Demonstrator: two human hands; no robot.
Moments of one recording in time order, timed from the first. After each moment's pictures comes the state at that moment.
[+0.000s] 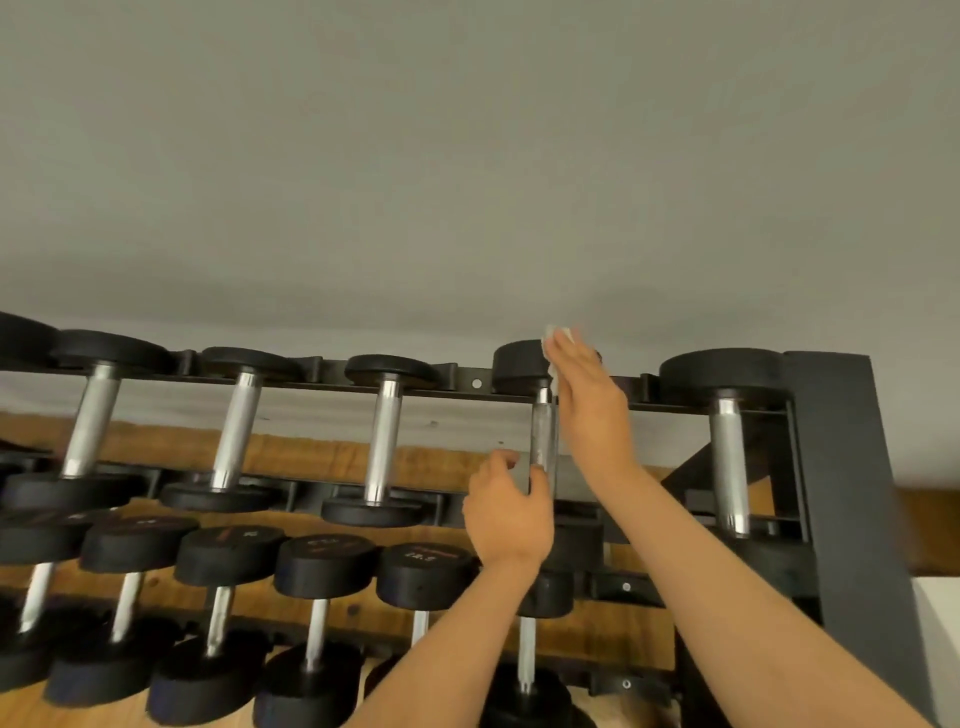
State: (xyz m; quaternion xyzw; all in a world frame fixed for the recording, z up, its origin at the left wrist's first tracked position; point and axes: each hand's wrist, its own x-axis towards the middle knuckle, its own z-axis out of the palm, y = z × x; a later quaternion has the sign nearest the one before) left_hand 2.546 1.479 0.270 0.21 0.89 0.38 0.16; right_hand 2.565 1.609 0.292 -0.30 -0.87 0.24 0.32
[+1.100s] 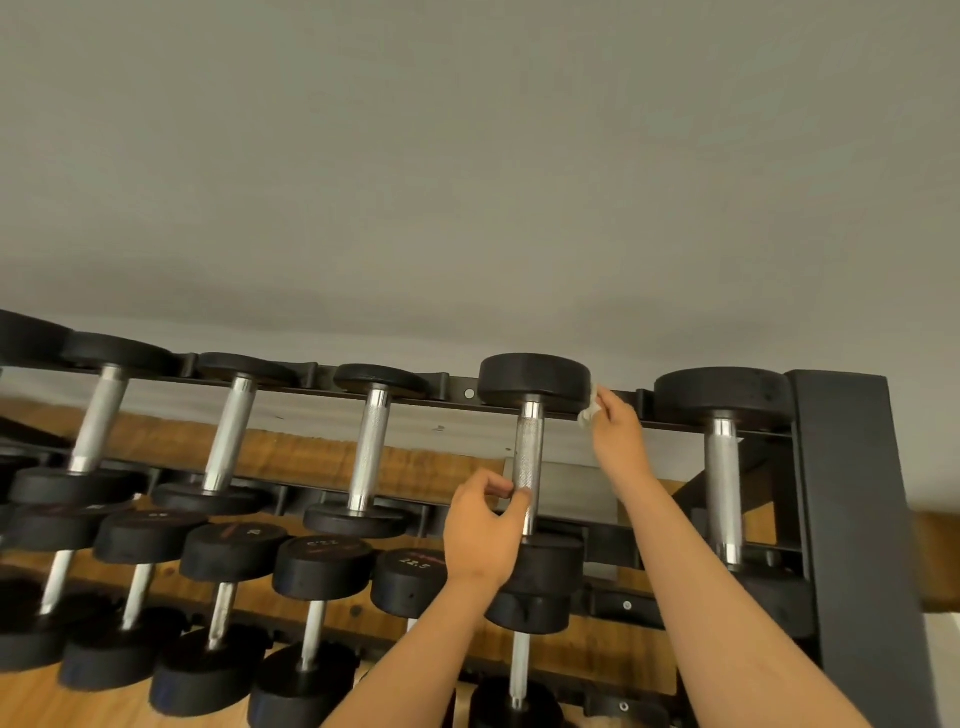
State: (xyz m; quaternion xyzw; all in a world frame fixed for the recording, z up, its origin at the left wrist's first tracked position) left_hand 2.537 1.475 0.255 0.21 0.84 0.45 0.23; right_hand 2.592 1.649 0.270 -0.43 -0.64 0.59 0.23
